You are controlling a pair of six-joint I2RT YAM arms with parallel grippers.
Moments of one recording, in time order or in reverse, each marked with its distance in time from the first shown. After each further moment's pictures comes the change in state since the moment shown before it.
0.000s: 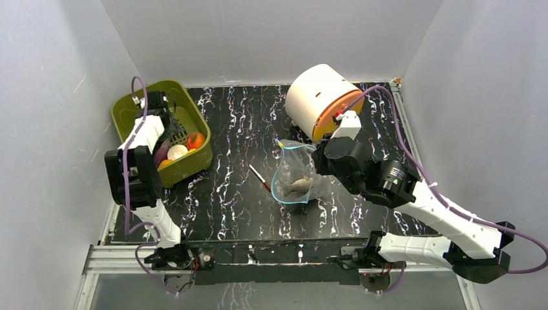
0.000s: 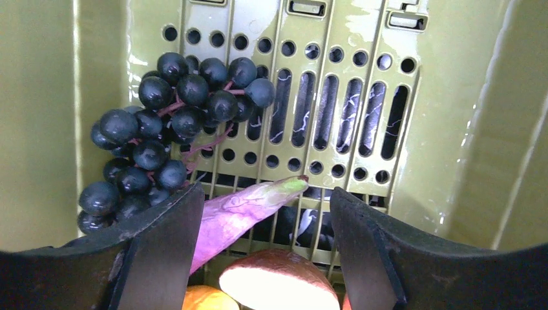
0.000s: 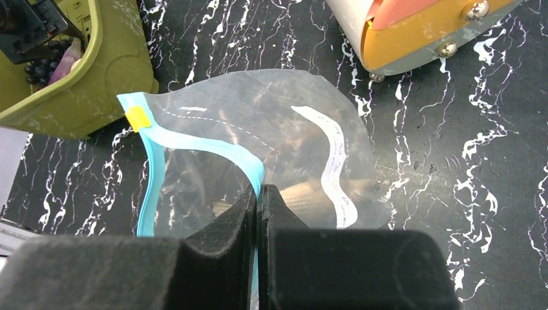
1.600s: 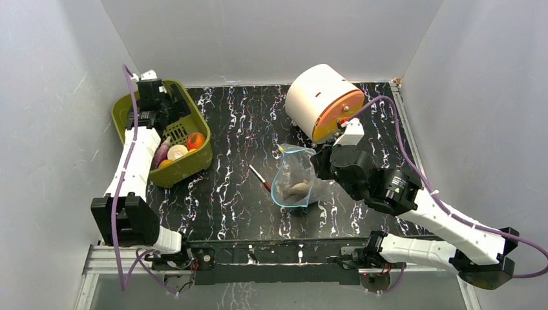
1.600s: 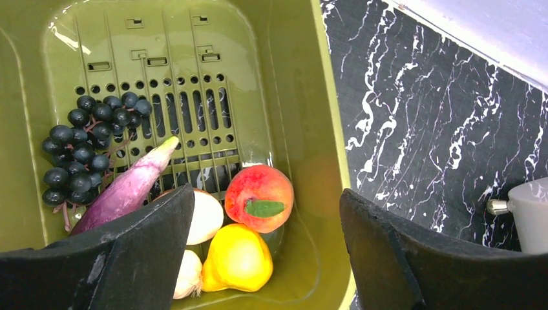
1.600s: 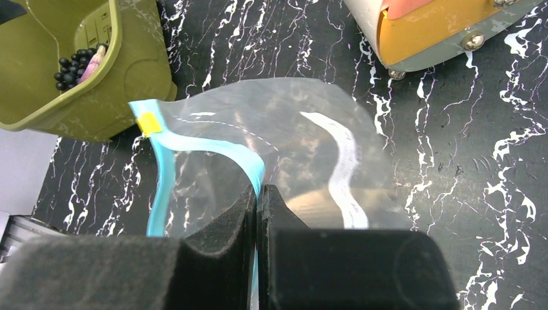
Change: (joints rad) left arm -0.132 -0.379 0.000 -0.005 0.196 0.050; right arm 0.000 -0.084 -0.134 0.116 -0.024 0.020
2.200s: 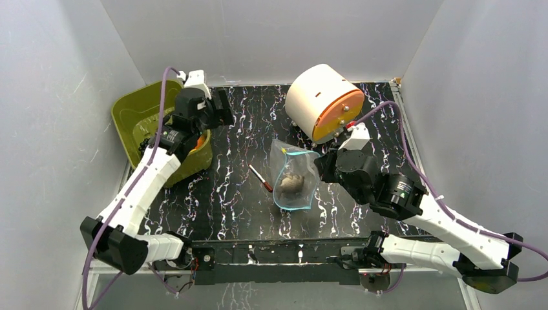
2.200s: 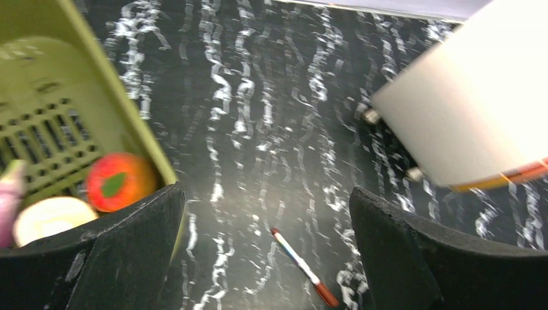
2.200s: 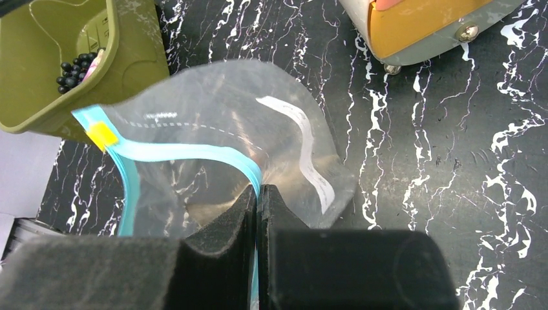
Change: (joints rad) left arm -0.437 -0.189 -0.096 0.095 -0.045 0.005; right arm 0.000 -0.066 -0.064 0.012 0.008 0.022
